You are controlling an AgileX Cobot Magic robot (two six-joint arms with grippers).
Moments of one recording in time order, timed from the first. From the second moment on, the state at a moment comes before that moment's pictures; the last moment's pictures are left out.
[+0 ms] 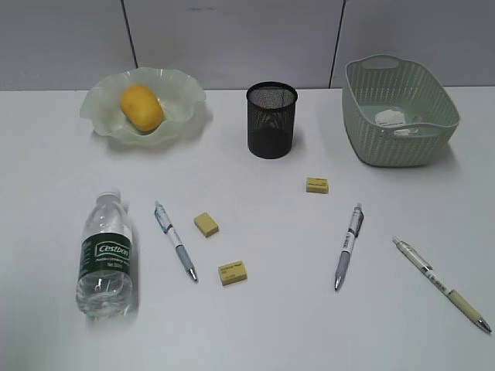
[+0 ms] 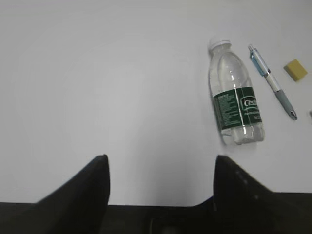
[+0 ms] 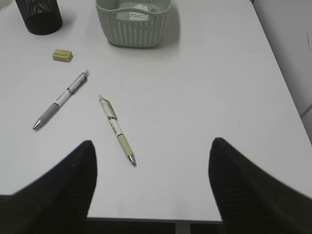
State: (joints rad) left arm -0.08 0.77 -0.94 0.00 1.22 -0.14; right arm -0.01 -0.01 -0.50 0.04 1.05 -0.10
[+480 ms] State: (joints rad) left arm -0.11 1.35 -1.12 -0.11 1.21 -0.25; right arm -0.01 -0.01 -0.50 0.04 1.04 -0.10
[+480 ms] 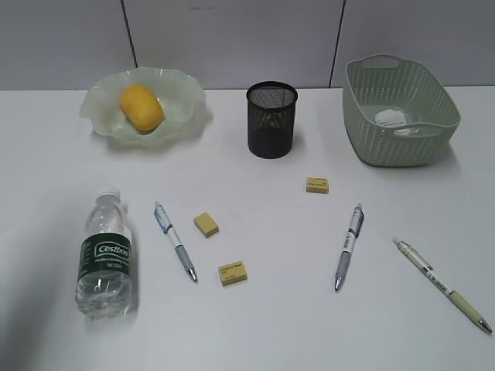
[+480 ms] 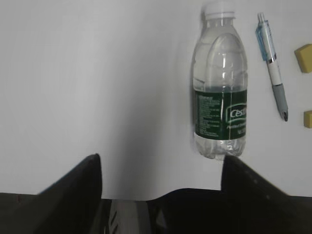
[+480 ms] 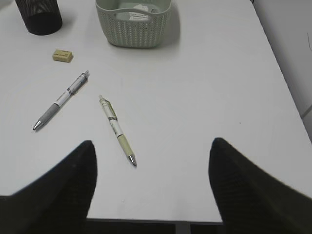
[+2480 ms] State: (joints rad) left arm -0.39 2.01 -1.24 -0.07 0.90 -0.62; right arm -0.01 -0.01 -0.50 0.04 1.04 -0.10
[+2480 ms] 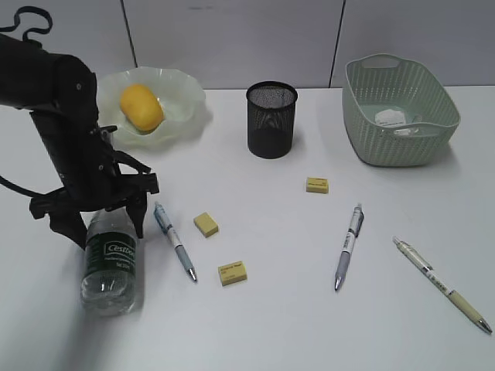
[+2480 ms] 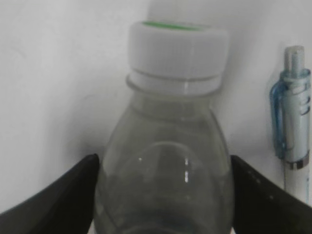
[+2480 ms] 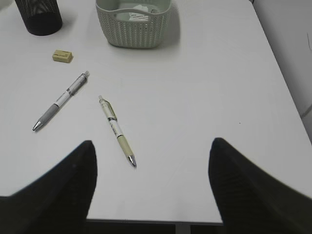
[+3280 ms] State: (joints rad) left arm -0.39 1.86 -1.24 0.02 0.93 -0.54; right arm -0.01 -0.01 -0.50 0.04 1.04 -0.10
